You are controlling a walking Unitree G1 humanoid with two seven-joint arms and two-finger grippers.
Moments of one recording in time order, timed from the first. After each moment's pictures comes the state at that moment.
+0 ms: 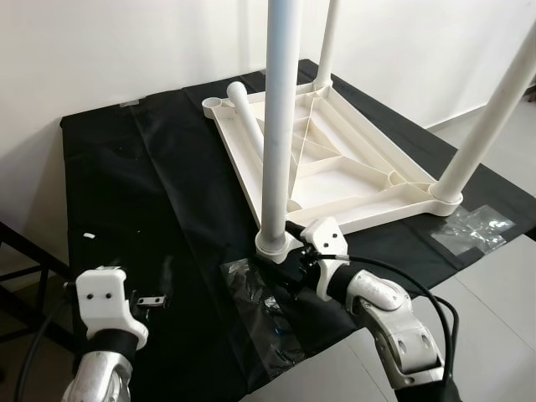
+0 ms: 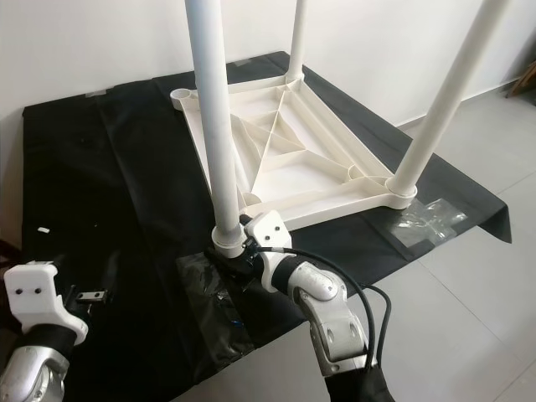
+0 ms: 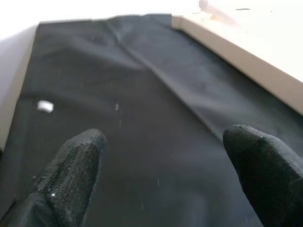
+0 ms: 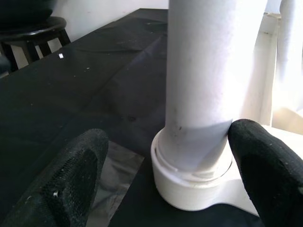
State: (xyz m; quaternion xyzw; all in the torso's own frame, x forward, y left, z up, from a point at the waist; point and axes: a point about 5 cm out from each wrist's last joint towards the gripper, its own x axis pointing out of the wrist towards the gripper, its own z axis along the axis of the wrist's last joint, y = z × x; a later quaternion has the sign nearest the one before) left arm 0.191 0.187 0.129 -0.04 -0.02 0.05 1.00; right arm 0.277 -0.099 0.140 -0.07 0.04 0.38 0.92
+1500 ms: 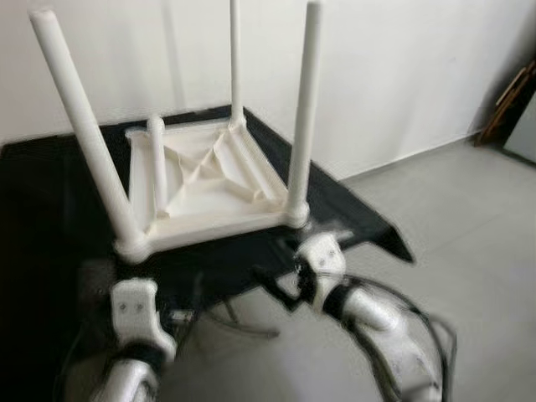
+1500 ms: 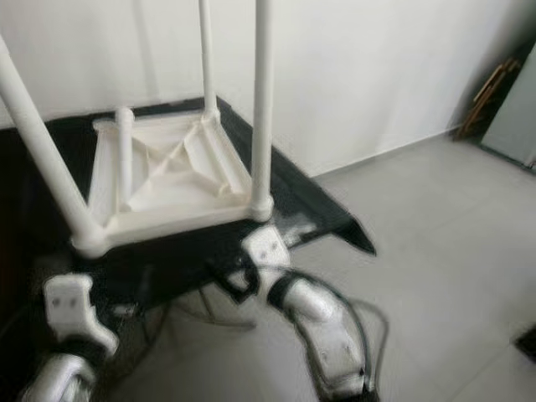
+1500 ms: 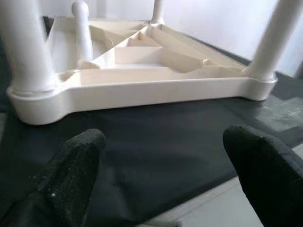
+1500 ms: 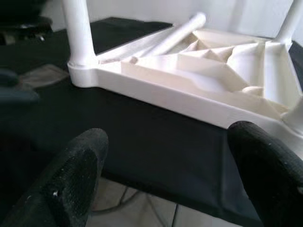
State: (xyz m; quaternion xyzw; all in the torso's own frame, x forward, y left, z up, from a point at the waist) left arm 0.201 0.167 0.122 -0.07 -0.01 -0.02 1.00; right arm 0.274 -0.086 0.134 -0.06 0.03 0.36 0.93
